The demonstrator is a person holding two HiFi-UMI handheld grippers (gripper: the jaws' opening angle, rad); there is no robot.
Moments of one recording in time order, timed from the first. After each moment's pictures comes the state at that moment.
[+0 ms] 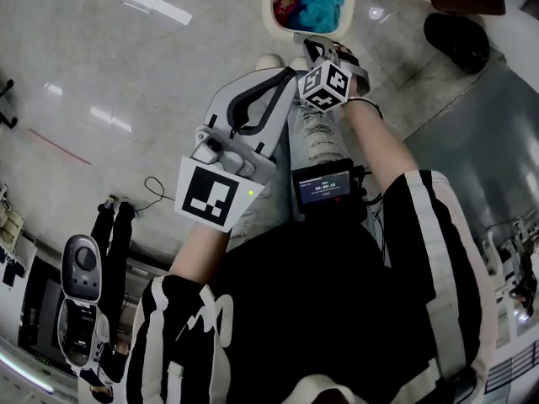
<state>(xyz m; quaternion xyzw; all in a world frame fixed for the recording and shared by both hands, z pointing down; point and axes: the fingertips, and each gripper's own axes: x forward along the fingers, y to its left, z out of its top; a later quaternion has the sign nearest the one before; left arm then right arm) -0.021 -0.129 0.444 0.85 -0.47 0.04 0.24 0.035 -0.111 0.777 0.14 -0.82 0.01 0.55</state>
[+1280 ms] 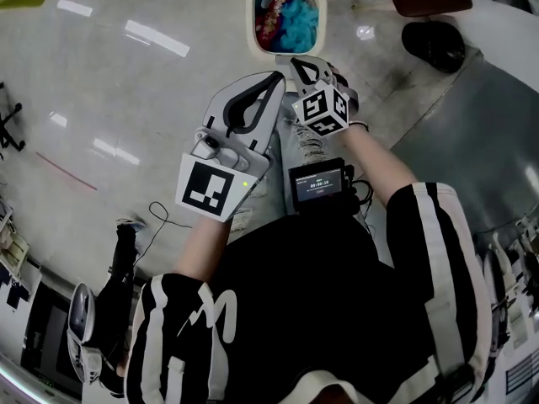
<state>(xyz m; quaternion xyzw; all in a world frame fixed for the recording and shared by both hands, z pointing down) -0.018 -0.139 0.409 0.86 -0.46 0.02 0.21 0.020 -0.128 0.671 0.21 -0.87 0.06 0.44</state>
